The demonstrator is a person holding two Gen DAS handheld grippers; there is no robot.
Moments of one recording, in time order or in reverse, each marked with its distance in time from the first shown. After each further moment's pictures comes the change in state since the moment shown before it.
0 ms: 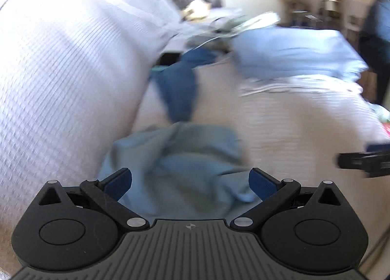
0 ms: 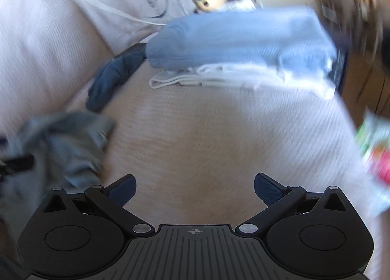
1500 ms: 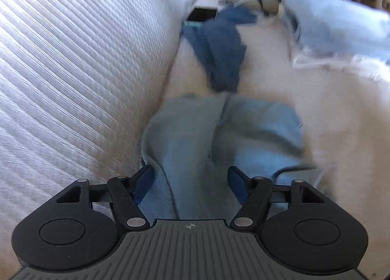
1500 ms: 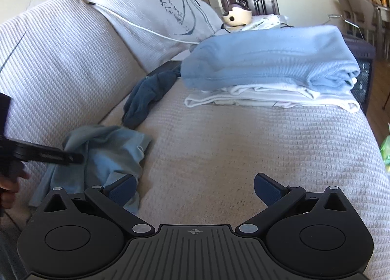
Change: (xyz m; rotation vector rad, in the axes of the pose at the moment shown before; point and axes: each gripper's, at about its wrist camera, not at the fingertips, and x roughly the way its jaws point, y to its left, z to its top) left arm 0.081 0.030 0.010 -0.012 0.194 0.102; right arm -0.017 0.021 0.001 -0.116 -0.100 0.087
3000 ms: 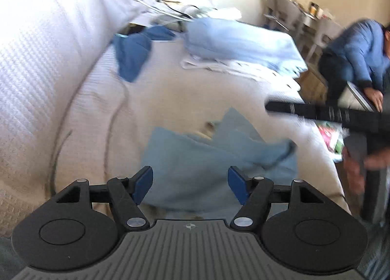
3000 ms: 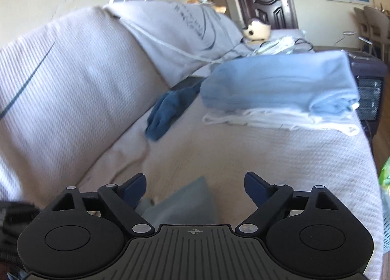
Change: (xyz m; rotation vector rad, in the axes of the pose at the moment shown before) left arm -0.129 -0.043 -0.096 -0.100 -0.129 -0.392; right arm -0.039 -0.003 0.010 -0.055 -0.011 0.101
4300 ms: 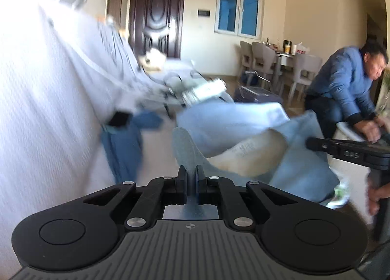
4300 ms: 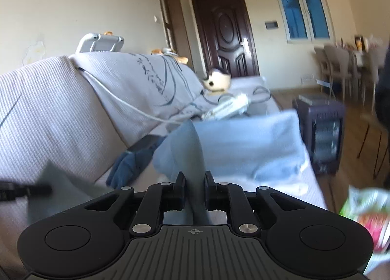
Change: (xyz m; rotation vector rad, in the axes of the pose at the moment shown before) left arm -0.003 -0.002 0.114 0.201 -0.321 -0.027; right arm -0.043 -0.029 0.044 0.007 -0.288 -0.214
